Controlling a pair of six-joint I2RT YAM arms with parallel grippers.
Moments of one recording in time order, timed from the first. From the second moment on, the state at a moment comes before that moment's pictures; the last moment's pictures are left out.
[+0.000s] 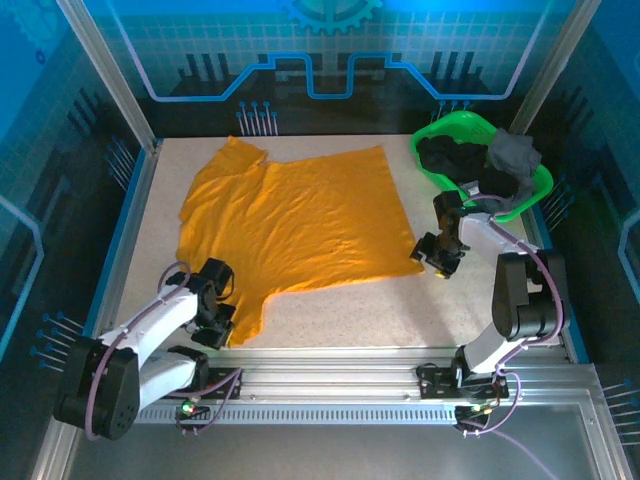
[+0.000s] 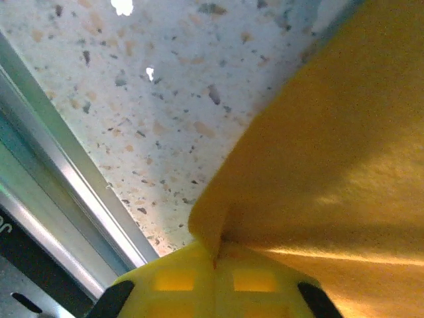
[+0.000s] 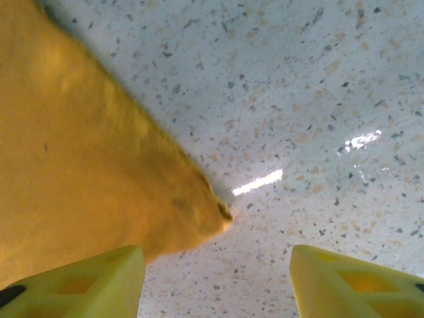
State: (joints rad) left arm -0.22 1.09 0.47 -1.00 0.11 -1.52; right arm 0.07 1.62 1.00 -0.84 -0.13 0.66
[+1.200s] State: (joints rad) left arm -0.13 1.01 0.81 -0.89 -0.02 -1.41; right arm 0.14 1.61 1.15 -0.85 -0.16 0.78
